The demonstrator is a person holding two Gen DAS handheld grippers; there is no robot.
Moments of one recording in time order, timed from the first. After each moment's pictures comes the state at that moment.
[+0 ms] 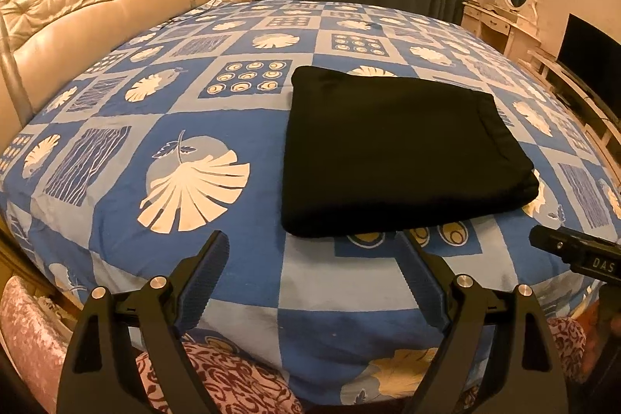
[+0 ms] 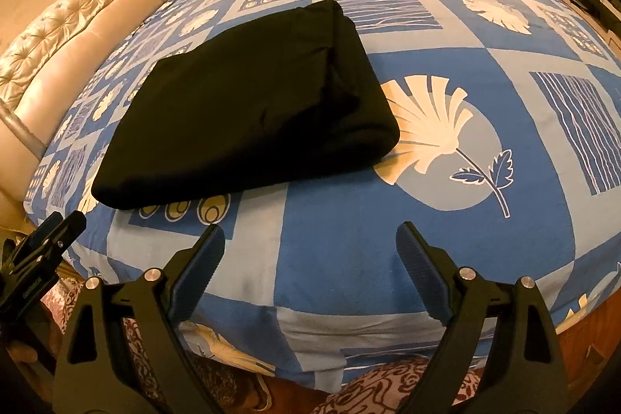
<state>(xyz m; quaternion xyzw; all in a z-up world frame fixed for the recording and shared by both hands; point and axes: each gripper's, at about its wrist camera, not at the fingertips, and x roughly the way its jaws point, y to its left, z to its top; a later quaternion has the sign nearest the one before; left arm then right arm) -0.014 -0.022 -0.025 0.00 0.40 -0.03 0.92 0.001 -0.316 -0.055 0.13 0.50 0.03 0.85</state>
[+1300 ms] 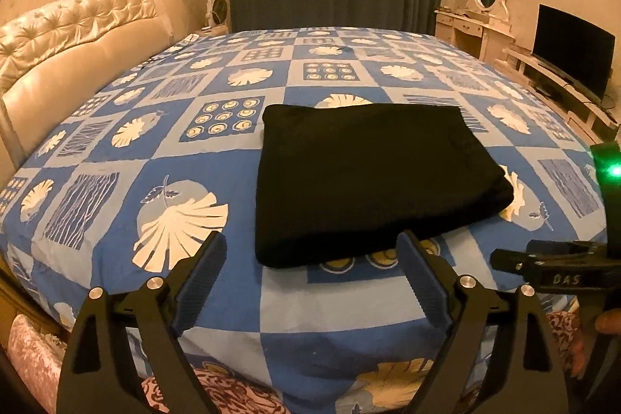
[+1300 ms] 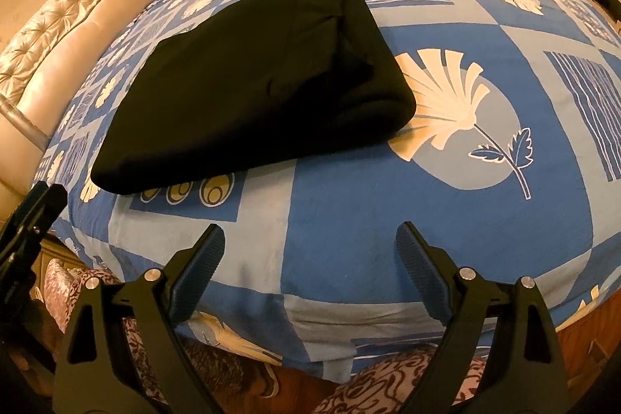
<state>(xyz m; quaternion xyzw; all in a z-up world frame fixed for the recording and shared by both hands) -0.021 -0.044 -0.004 0.03 0.35 -0.07 0.93 0.002 -0.309 -0.067 0.14 0.53 0.05 0.83</state>
